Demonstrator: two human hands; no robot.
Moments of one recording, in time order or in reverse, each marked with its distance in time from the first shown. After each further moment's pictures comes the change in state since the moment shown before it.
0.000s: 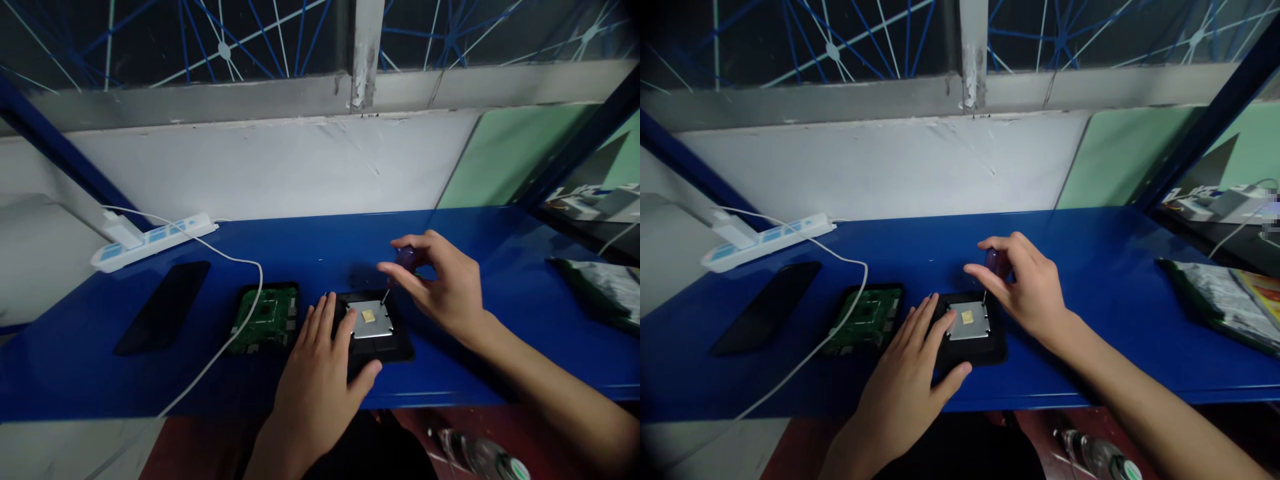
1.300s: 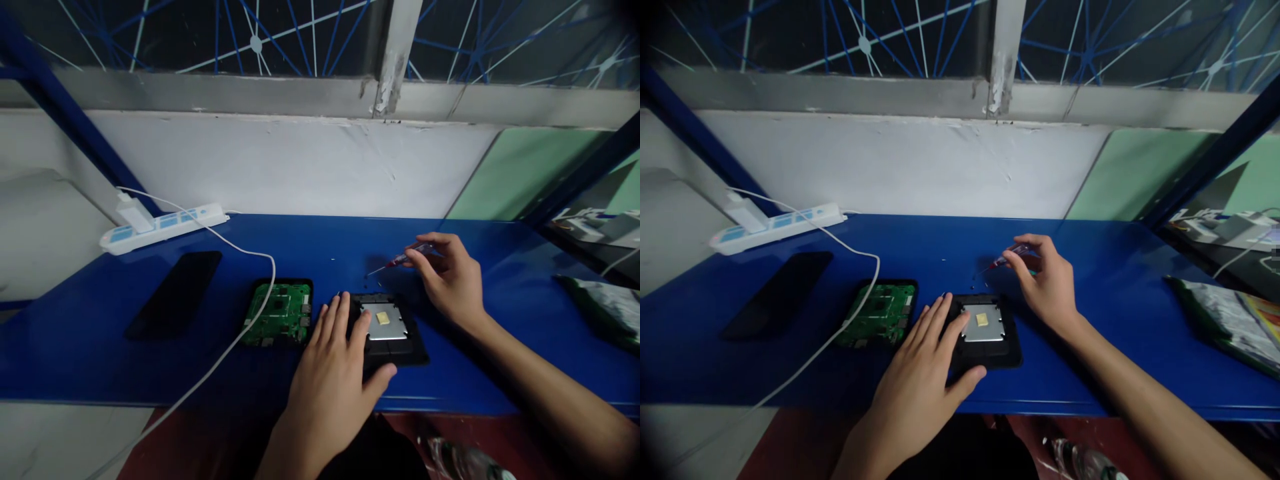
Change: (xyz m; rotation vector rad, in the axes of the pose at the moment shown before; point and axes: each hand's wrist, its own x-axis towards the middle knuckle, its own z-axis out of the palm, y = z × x) left_hand -0.003 -0.002 0.000 -0.073 -0.004 -0.017; right_hand -0.010 0.026 0.025 0.247 -0.001 0.464
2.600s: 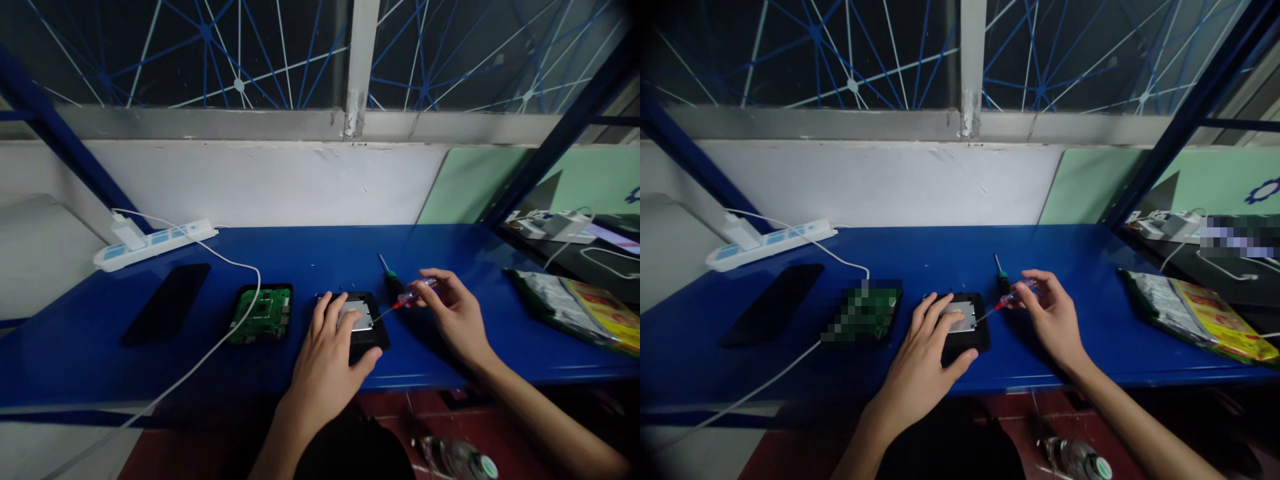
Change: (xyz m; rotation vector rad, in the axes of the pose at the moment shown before) left_hand 0.013 0.026 0.001 -0.155 0.068 0.026; right_hand -0.050 0.001 -0.059 0.400 0.036 0.370
